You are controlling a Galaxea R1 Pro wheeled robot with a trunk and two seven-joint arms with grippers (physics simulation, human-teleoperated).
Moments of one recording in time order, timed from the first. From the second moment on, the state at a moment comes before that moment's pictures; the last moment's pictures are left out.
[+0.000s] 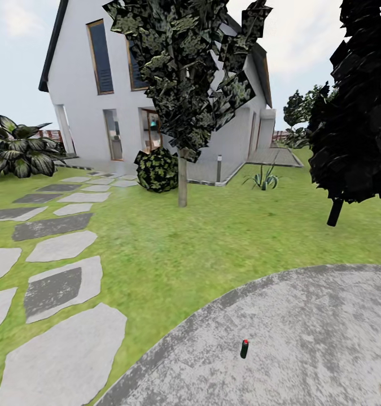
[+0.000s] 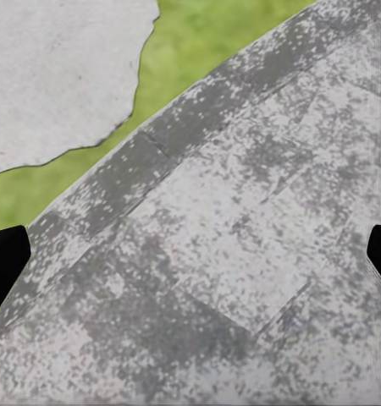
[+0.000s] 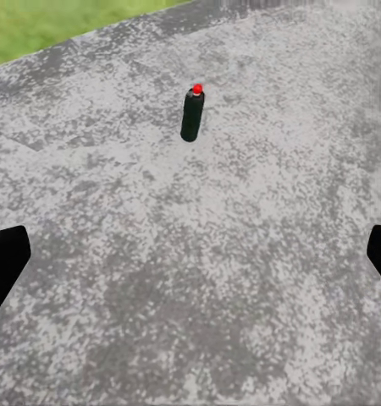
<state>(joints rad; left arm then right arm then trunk) -0.22 0.08 0.04 -0.25 0.06 -0.26 0.01 -0.03 -0.09 0.00 -0.59 0.01 -0.29 0.00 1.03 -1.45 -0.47</state>
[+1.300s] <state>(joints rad) -0.21 0.08 0.04 -0.25 0.06 -0.26 0.01 -0.03 -0.09 0.00 -0.51 0.01 -0.37 0.00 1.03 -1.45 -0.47</state>
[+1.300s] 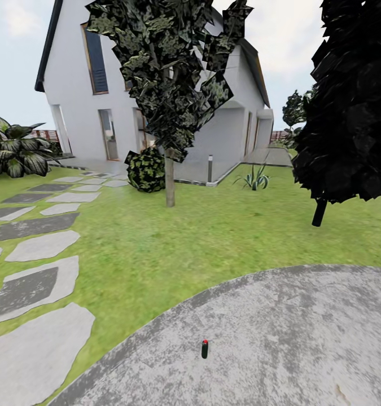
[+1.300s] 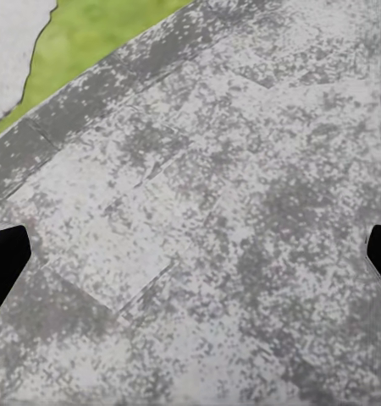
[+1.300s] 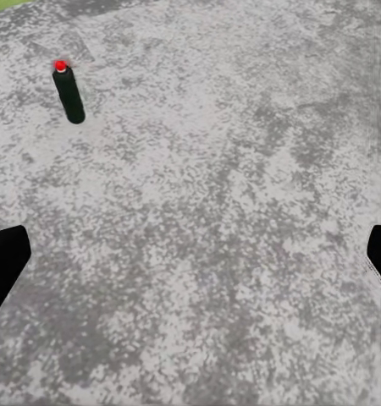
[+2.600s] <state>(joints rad) -0.21 0.09 0.04 -0.25 0.06 -0.26 0.01 -0.03 -0.09 0.00 -0.51 0.01 -0.37 0.00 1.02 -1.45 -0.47</state>
